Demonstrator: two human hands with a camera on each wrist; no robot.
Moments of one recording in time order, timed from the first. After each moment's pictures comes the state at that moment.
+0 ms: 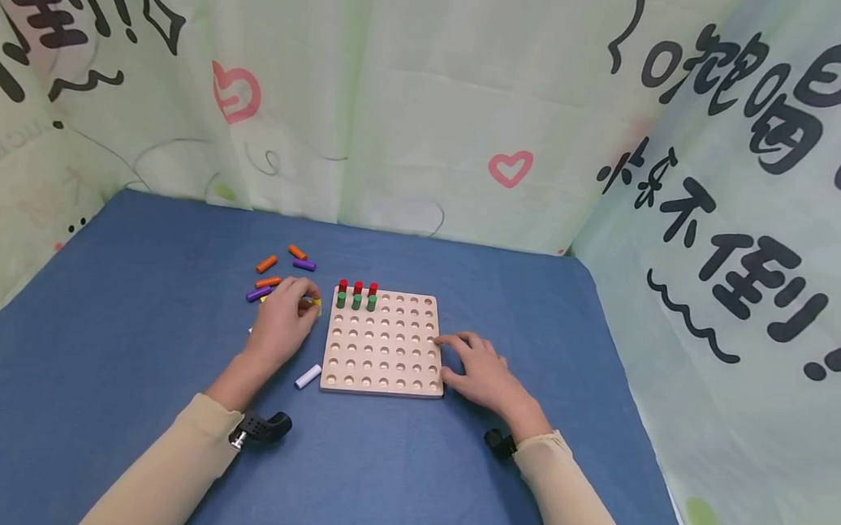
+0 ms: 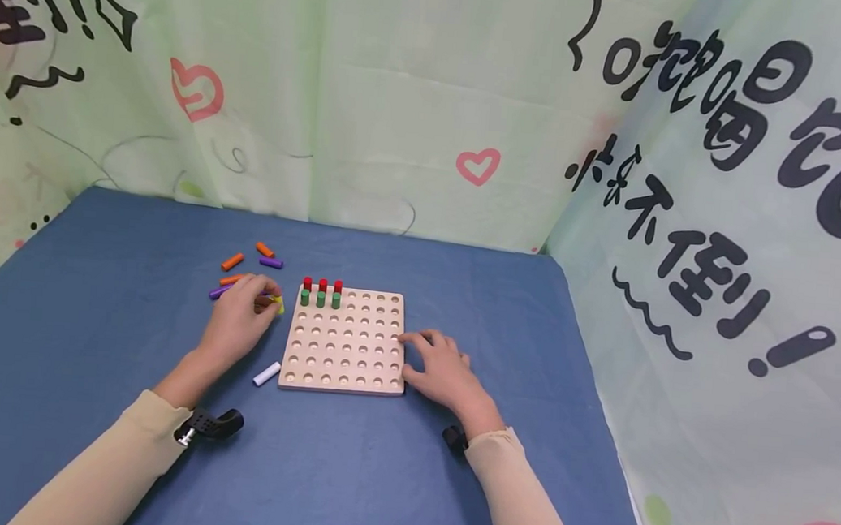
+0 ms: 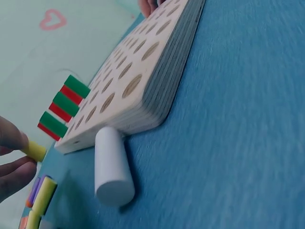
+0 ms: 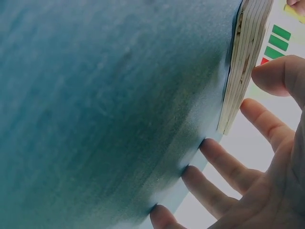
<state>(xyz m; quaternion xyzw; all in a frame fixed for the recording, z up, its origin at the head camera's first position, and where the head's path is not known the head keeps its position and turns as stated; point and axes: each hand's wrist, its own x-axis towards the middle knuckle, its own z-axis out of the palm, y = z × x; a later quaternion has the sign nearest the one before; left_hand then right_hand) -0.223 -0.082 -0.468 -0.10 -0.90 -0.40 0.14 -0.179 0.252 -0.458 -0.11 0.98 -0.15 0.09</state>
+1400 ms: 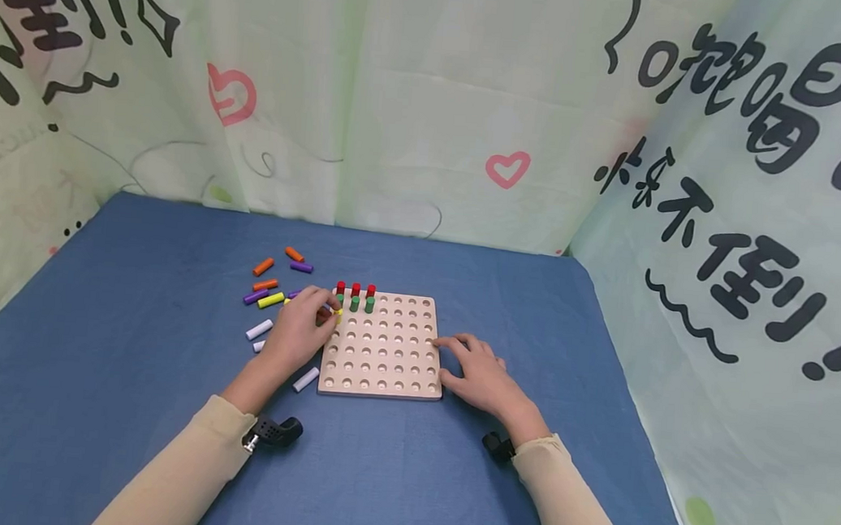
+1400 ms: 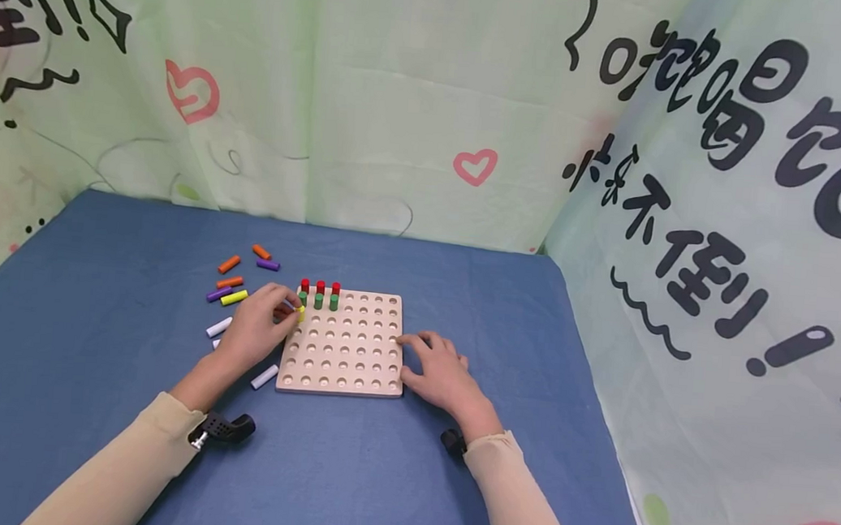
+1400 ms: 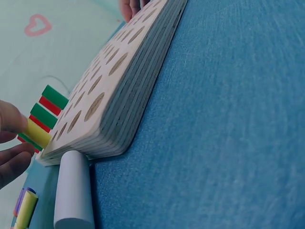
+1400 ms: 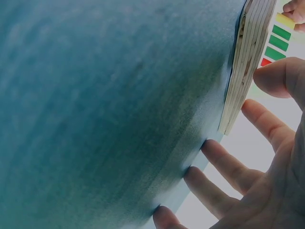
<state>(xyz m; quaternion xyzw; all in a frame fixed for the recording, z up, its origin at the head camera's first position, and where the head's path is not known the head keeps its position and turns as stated) -0.224 -0.059 -0.473 -0.12 -0.91 -0.38 0.10 -0.178 0.252 -0.459 -0.11 0.98 -0.16 0.09</state>
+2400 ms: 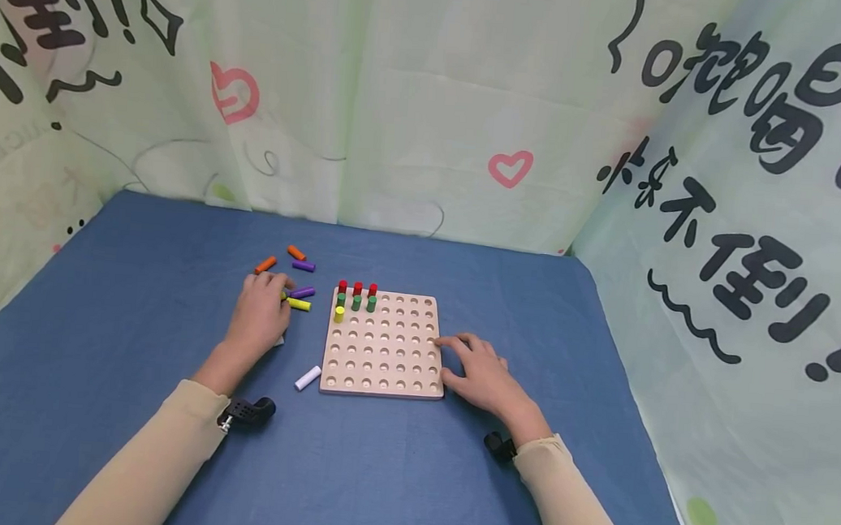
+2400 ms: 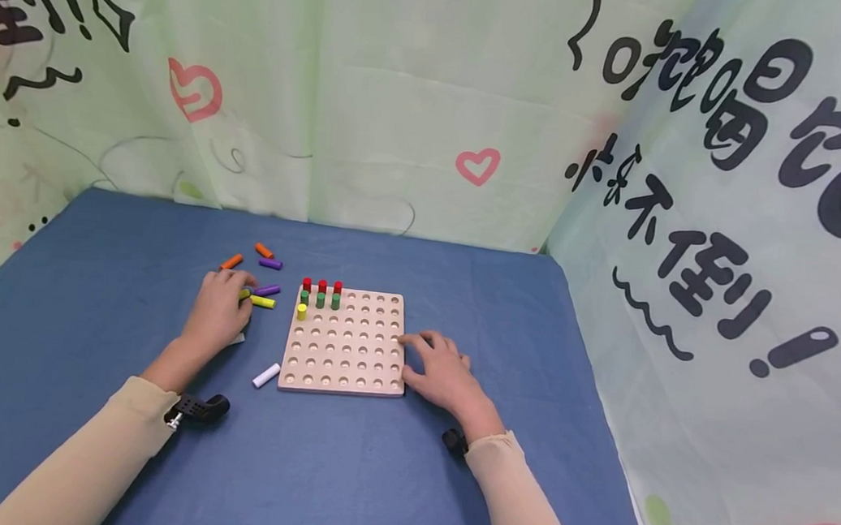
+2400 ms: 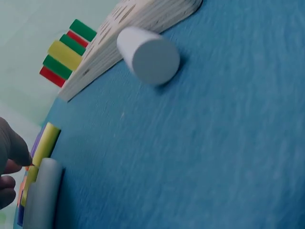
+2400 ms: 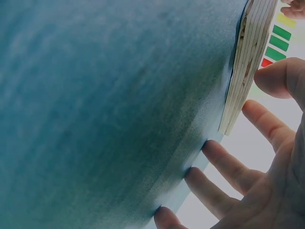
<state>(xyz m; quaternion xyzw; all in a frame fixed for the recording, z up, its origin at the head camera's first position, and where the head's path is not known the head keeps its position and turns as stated) -0.242 -0.111 -0.477 -0.05 -0.95 -0.28 0.11 -0.176 0.252 -0.461 -0.11 0.98 -0.16 0.09</state>
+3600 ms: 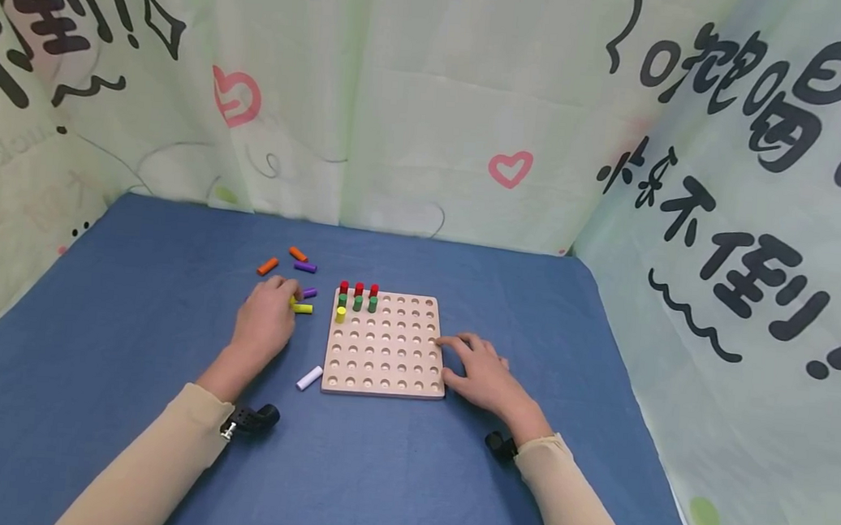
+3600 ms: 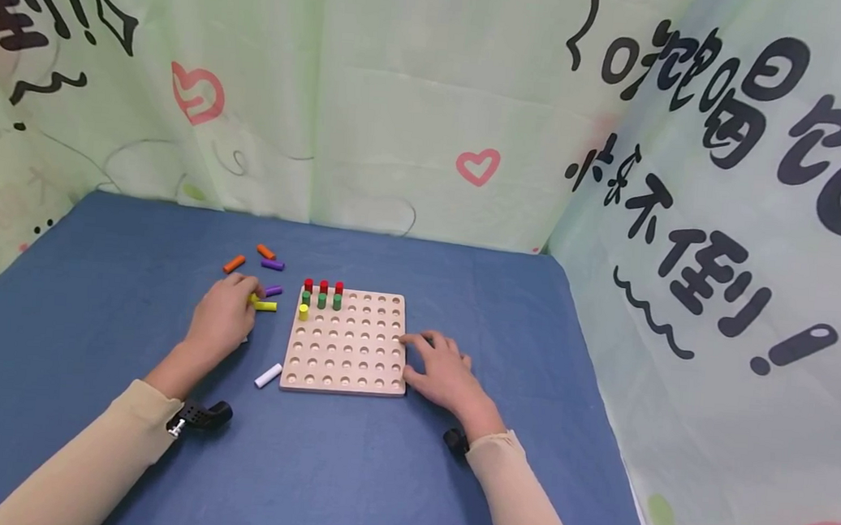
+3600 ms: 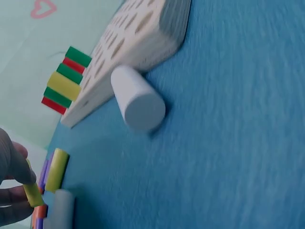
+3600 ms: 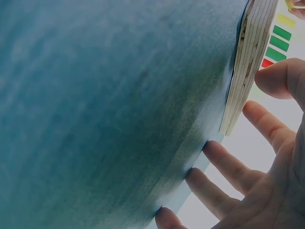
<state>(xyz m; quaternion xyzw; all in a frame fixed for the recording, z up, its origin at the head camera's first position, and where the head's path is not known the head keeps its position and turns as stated) -0.231 -0.103 -0.464 -0.06 -0.96 -0.24 0.10 -0.176 0.251 -0.459 -0.10 0.98 -0.16 0.09</state>
